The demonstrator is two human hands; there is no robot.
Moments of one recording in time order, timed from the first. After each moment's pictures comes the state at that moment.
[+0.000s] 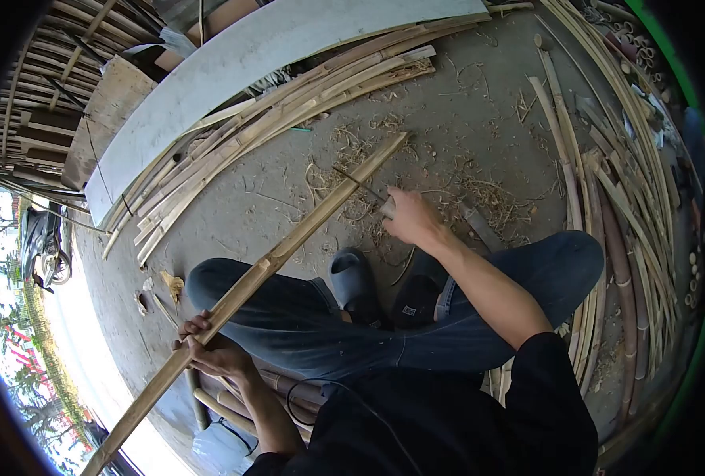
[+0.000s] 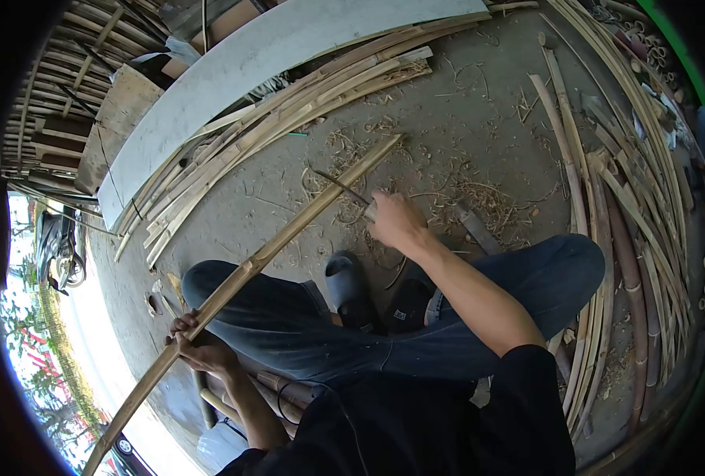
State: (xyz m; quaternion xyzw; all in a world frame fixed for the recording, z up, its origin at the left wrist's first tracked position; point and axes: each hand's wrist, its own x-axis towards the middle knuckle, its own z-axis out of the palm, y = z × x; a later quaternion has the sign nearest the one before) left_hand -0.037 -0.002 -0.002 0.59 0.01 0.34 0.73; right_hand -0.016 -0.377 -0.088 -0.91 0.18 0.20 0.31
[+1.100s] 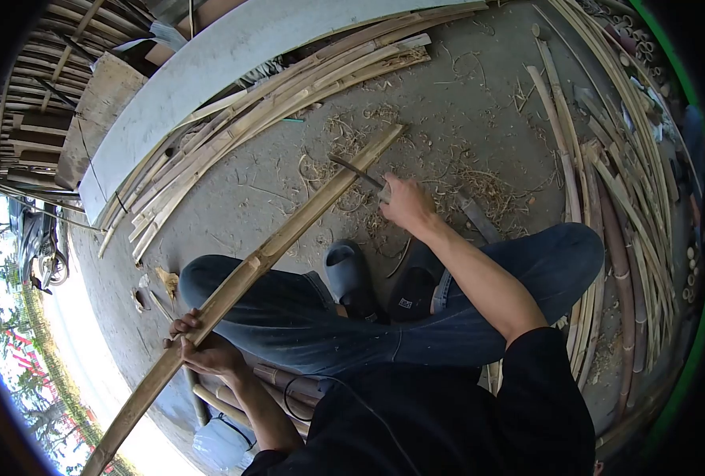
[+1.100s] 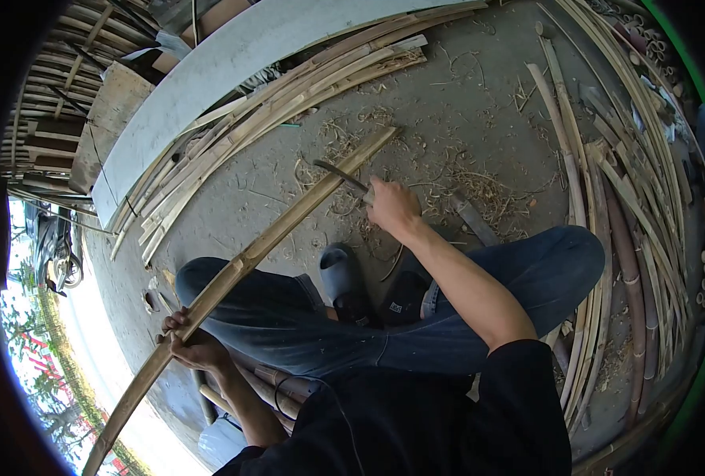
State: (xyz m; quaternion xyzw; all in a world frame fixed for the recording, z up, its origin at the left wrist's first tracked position) left_hand -0.034 0.006 -0.001 0.60 -0.01 0.31 0.74; right_hand -0.007 -0.380 -0.137 -0.92 0.19 0.16 0.29
